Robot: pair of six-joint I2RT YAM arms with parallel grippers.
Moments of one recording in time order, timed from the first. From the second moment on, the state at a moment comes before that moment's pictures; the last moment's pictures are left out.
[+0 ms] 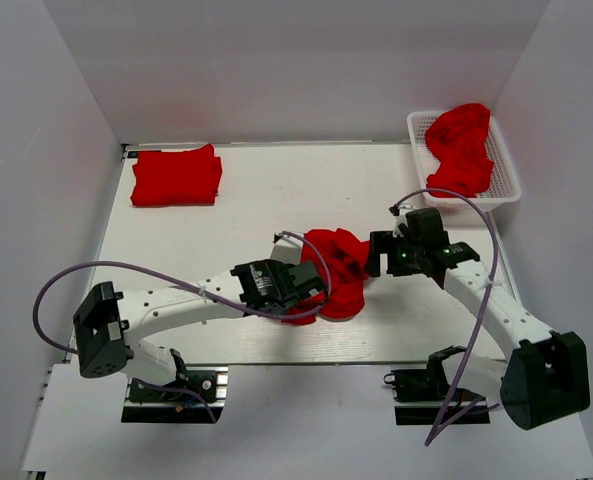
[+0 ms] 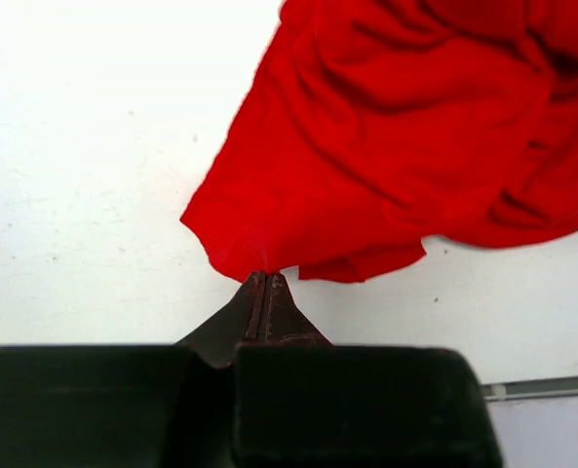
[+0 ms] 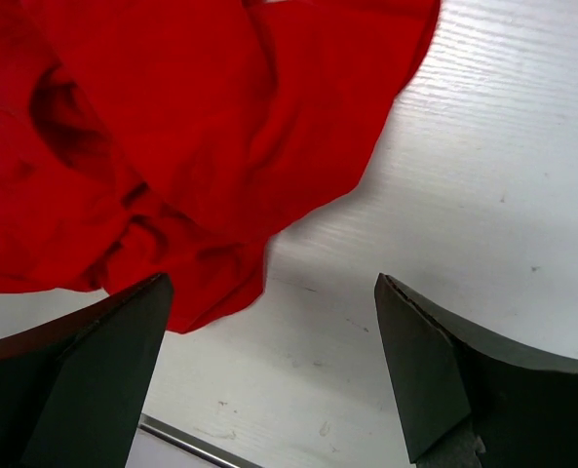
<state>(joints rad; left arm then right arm) -1.20 1.45 1.15 -0.91 -0.65 -0.89 0.33 1.12 0.77 -0.53 -0.20 0.21</state>
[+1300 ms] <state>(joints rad) -1.01 1.46 1.54 -1.15 -0.90 -0.92 0.38 1.20 1.15 -0.48 0.25 0.31</state>
